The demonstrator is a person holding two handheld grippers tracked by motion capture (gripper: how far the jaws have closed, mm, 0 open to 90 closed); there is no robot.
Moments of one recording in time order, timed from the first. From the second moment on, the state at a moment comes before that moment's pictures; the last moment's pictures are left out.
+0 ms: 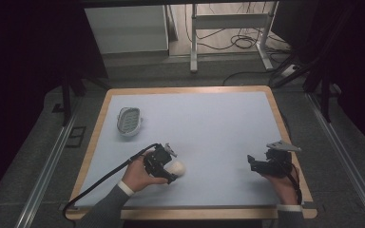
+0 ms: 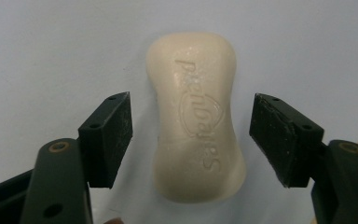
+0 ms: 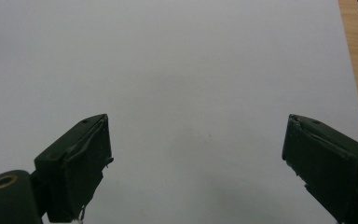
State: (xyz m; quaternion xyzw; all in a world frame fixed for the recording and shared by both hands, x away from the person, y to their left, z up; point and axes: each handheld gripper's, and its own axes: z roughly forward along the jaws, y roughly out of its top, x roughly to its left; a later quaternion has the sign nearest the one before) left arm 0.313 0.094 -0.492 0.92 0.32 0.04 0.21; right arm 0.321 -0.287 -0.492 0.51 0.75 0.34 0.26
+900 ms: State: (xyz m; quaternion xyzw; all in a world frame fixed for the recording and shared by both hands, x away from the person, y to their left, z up) left arm 0.310 0.091 -0.506 0.92 0.33 0.04 0.21; right arm 0.320 -0.291 -0.490 0.51 0.75 0.34 0.26
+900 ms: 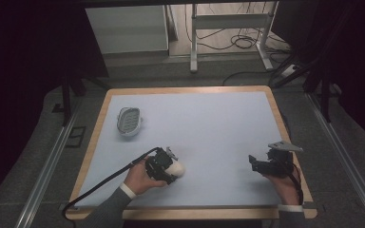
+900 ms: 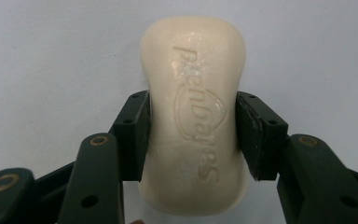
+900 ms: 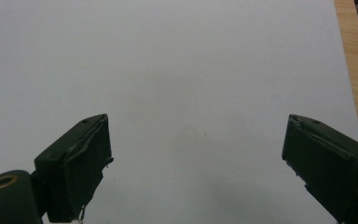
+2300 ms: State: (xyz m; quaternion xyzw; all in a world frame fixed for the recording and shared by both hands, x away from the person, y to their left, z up) left arm 0.338 0.129 -0.473 0.89 0.37 0.06 0.24; right arm 0.320 -0.296 -0.490 0.51 0.74 0.34 0.26
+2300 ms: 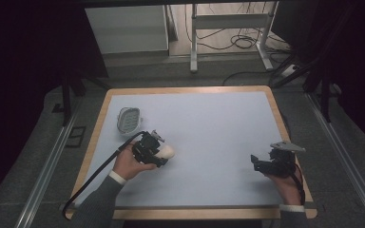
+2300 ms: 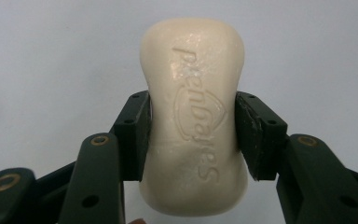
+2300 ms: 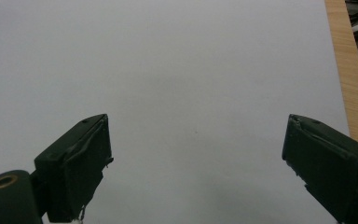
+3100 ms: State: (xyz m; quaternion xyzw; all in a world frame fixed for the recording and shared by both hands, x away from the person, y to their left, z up) left arm 0.353 0.142 -0.461 0.89 0.38 0.07 0.24; right arm 0.321 -0.297 -0.491 0.51 0.75 0.34 0.26
